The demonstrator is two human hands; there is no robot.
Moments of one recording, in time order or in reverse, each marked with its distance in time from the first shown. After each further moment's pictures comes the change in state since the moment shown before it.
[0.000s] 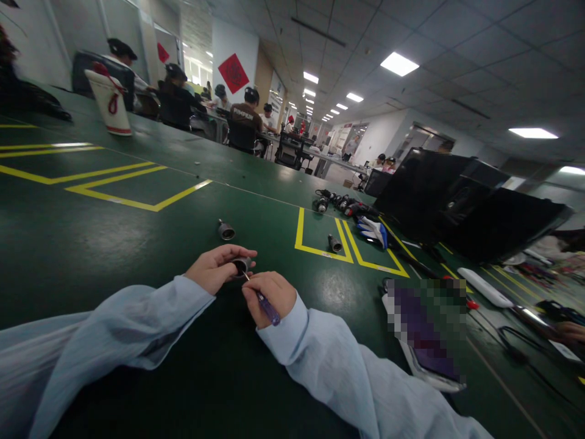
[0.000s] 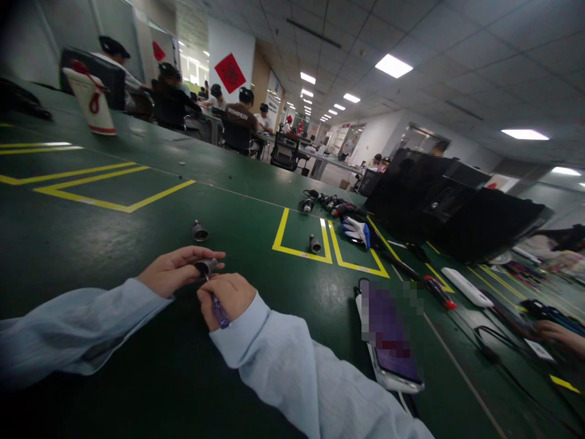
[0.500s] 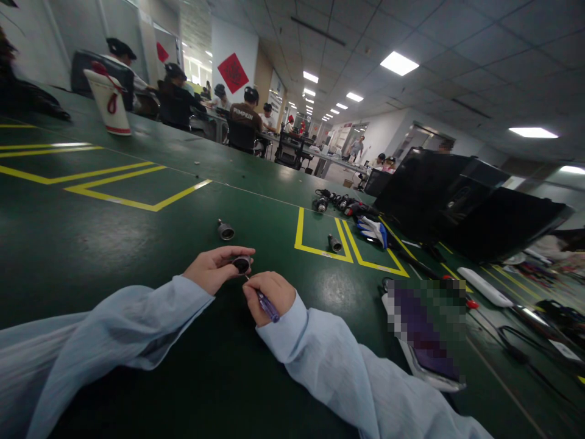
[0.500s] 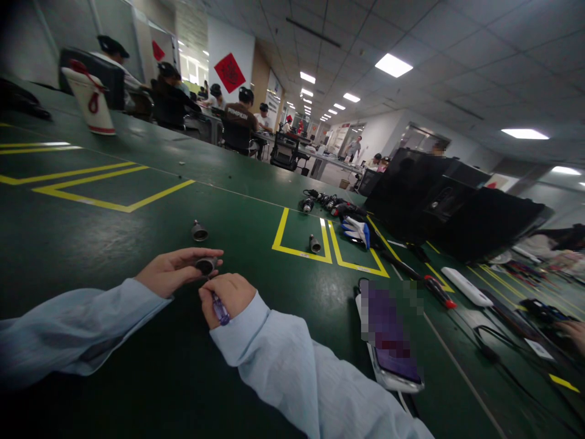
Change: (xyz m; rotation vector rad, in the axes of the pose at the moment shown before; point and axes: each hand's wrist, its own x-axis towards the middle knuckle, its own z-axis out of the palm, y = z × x) left_hand 0.005 -0.004 -0.006 0.089 -0.007 0.003; right_hand 0.000 0.000 -0.001 0.019 -0.048 0.038
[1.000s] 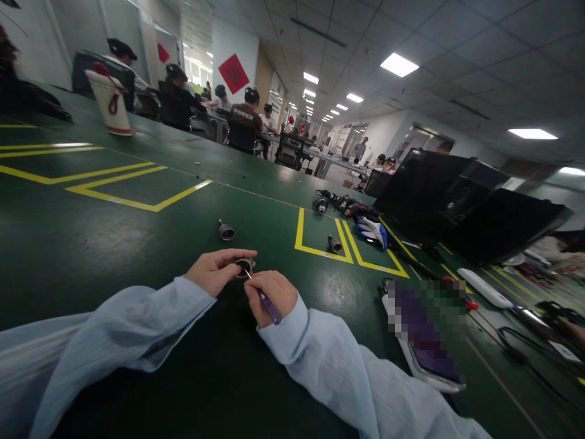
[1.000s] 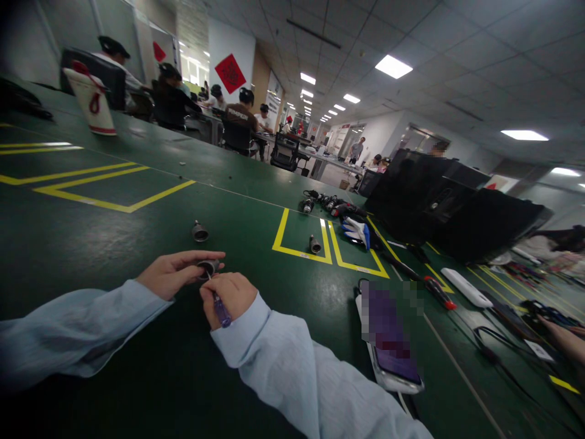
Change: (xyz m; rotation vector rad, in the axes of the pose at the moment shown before) left_hand -0.009 0.007 0.007 0.061 0.029 0.025; right_hand 0.001 0.000 0.000 -0.002 0.042 -0.002
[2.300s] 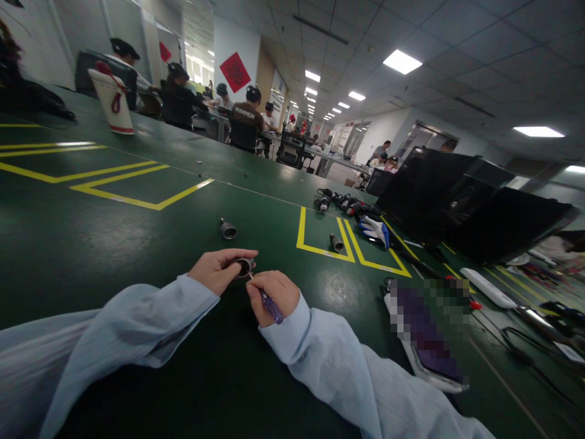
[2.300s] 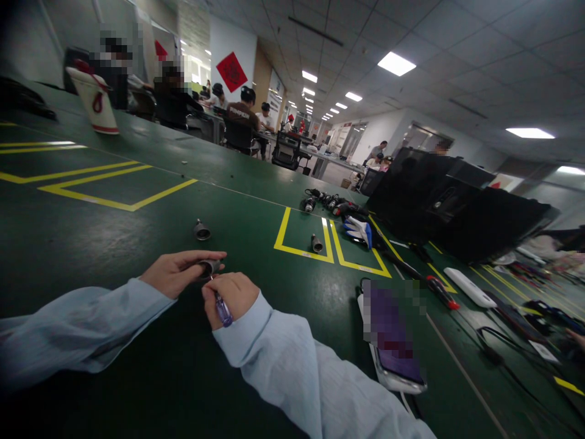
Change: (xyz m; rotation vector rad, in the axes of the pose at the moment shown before) left_hand 0.007 -0.004 -0.008 0.126 -0.075 0.062; right_hand -0.001 -0.001 0.002 -0.014 0.039 -0.030
